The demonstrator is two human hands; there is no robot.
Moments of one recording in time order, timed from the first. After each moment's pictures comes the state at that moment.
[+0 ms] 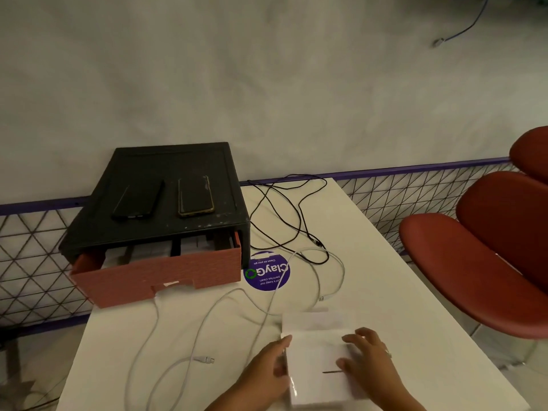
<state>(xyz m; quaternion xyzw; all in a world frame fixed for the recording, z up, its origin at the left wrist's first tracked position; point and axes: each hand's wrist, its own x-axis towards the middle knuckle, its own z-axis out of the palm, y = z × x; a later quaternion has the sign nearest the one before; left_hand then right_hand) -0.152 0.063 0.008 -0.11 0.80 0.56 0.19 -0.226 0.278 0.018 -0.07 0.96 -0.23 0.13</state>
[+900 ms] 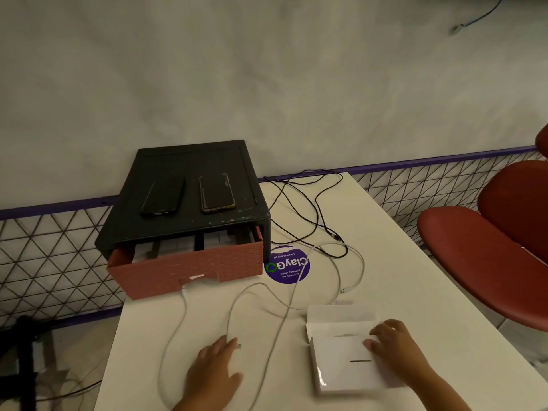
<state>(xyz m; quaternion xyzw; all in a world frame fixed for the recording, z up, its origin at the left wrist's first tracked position) -0.098 -0.034 0.009 -0.20 0.94 0.22 0.14 -0.242 0.283 0.012 -0.04 0.95 -0.26 0.16</state>
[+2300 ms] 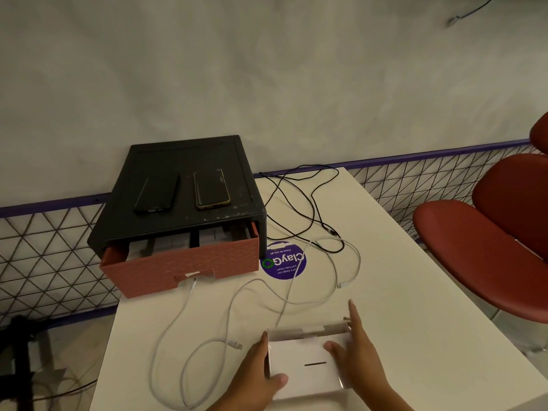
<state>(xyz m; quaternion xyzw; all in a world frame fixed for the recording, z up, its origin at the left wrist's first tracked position) -0.113 0.023 0.000 -0.19 0.81 0.51 0.19 -0.192 0.221 0.017 -0.03 0.90 -0.42 0.13</state>
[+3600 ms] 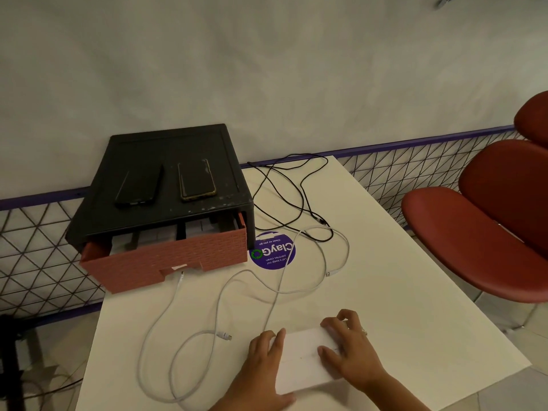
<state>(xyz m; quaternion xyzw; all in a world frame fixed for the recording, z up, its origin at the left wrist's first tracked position) -0.111 0.054 0.018 0.02 0.96 0.22 0.17 -0.193 0.251 0.000 -0.17 0.92 -0.31 0.15</state>
